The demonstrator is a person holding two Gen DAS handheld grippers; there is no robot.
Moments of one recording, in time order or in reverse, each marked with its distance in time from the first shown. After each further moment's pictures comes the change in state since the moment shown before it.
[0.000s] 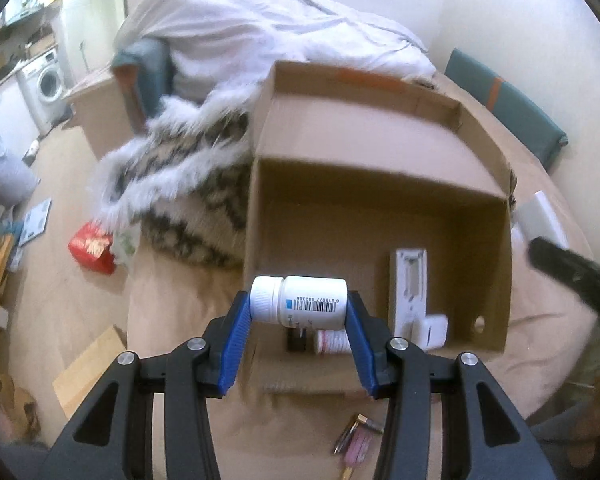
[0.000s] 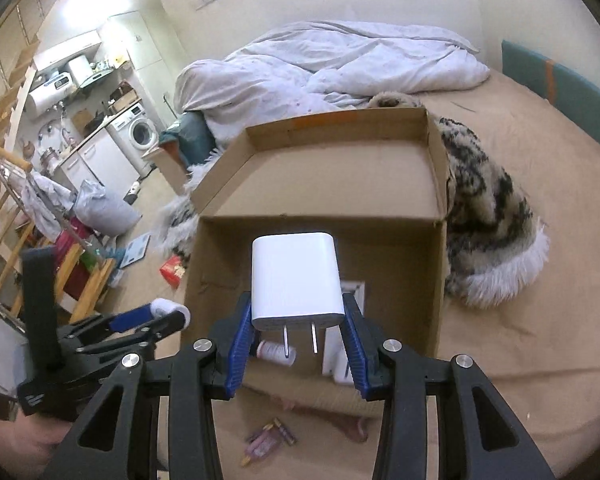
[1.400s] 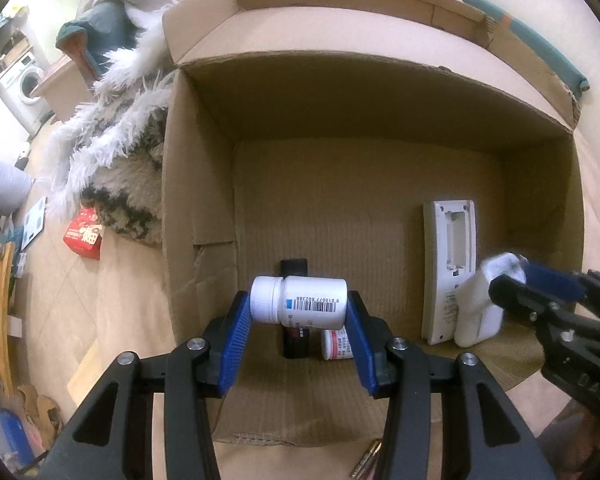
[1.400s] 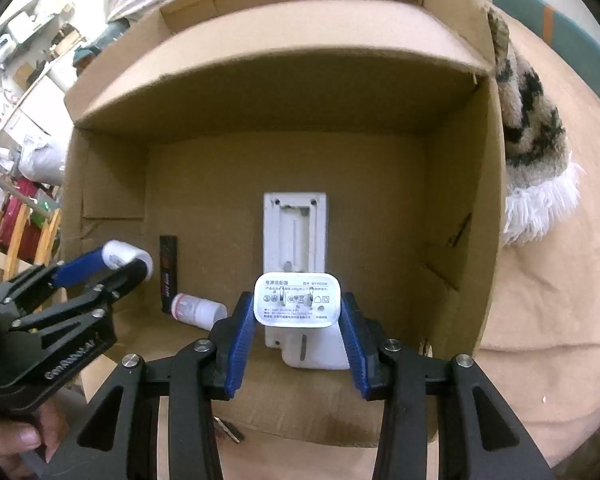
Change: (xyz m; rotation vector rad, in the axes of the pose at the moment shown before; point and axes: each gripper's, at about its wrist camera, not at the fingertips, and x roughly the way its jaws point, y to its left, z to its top) left arm 0.098 -0.017 -0.010 0.093 0.187 0.059; right arm 0.113 -0.024 -0.028 0.032 0.299 -0.139
